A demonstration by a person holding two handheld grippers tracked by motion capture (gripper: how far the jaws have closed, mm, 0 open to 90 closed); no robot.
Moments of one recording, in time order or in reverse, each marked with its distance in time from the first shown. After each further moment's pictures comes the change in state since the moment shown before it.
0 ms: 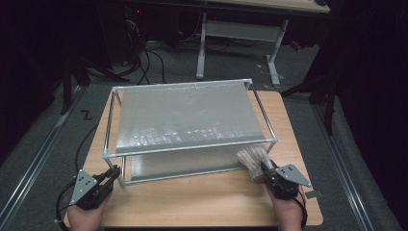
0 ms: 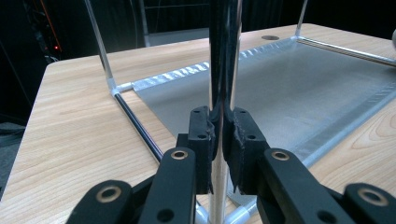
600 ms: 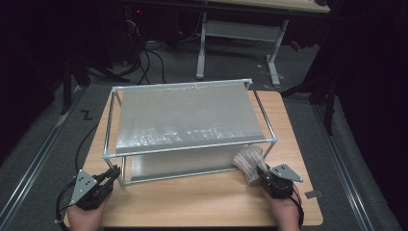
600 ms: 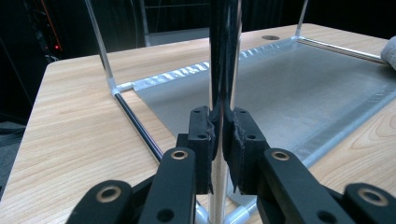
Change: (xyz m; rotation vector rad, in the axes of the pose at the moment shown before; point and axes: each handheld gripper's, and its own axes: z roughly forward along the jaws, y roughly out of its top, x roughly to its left) left arm 0.000 0.000 0.000 0.001 0.001 -0.002; right arm 0.000 -0.021 0.024 0.138 0.049 0.003
